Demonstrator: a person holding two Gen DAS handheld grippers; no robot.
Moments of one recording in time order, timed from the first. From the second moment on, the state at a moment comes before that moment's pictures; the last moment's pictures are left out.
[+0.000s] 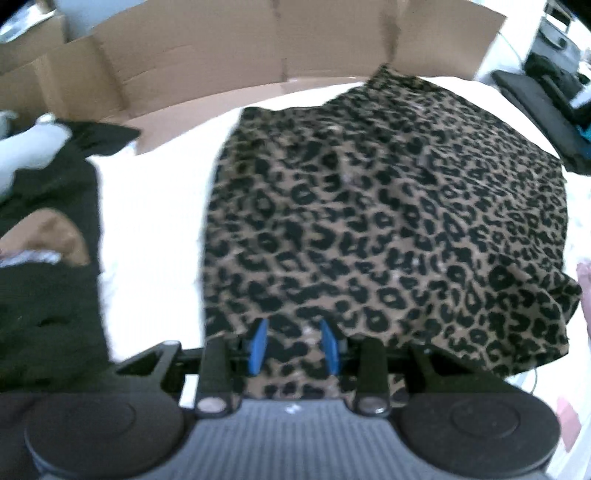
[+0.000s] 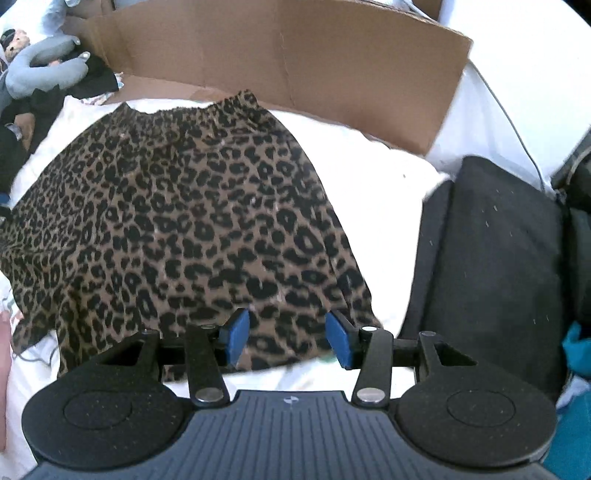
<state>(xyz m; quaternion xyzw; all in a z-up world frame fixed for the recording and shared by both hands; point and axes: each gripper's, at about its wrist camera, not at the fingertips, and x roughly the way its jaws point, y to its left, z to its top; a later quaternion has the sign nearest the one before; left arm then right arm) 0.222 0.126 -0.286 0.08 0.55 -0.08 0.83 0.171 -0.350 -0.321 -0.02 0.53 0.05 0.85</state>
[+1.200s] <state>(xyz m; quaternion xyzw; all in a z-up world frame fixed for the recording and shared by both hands) 0.168 0.050 -0.341 -0.04 0.54 -0.12 0.83 0.176 -0.205 -0.421 -0.08 0.55 0.15 0.82</state>
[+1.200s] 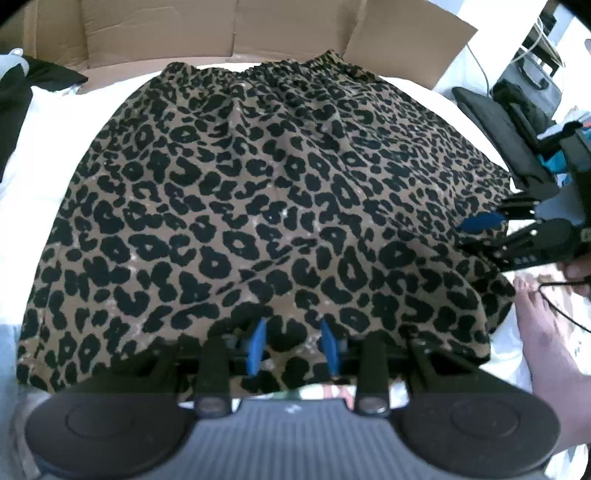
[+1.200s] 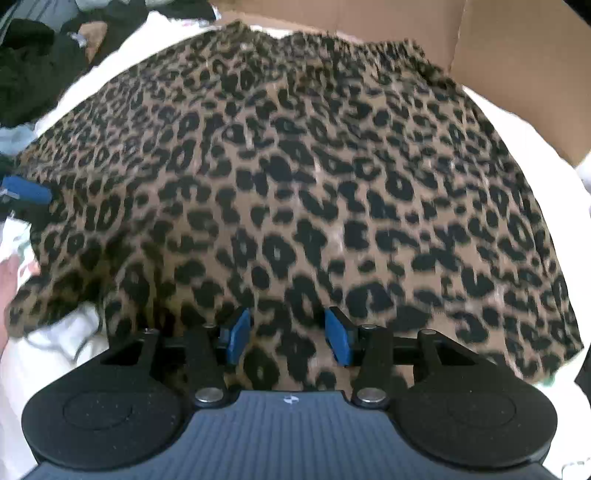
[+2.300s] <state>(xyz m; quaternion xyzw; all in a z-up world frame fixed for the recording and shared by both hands) 0.147 0.062 -0.336 -0.08 0.55 -0.14 0.82 0.158 -0.185 -0.356 -0.01 0.50 0.24 0.83</state>
